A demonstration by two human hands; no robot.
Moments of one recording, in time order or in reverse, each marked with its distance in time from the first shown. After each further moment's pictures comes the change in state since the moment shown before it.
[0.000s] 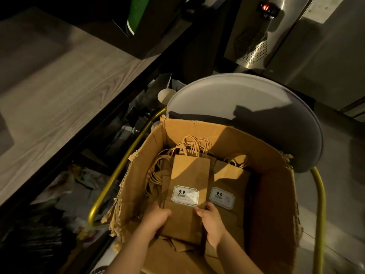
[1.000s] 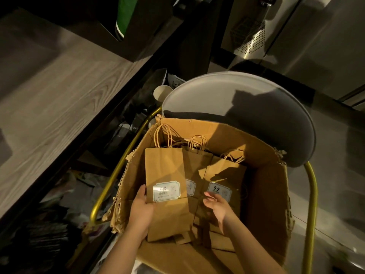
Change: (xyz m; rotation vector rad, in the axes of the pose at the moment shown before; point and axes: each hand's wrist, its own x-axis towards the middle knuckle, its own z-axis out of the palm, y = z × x) left_hand -0.040 0.011 -0.025 -0.275 0.203 0.210; right_hand -0.002 -0.022 -0.034 -0.094 -0.023 -0.025
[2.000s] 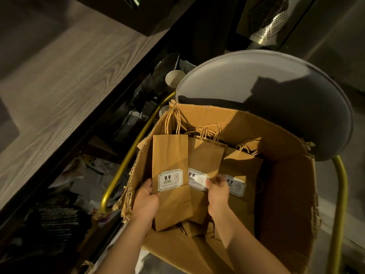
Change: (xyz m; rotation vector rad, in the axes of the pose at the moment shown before) left_hand 0.006 -0.010 -0.015 0.005 0.019 -0.036; right_hand 0.029 -0.003 0.065 0.373 0.276 -0.067
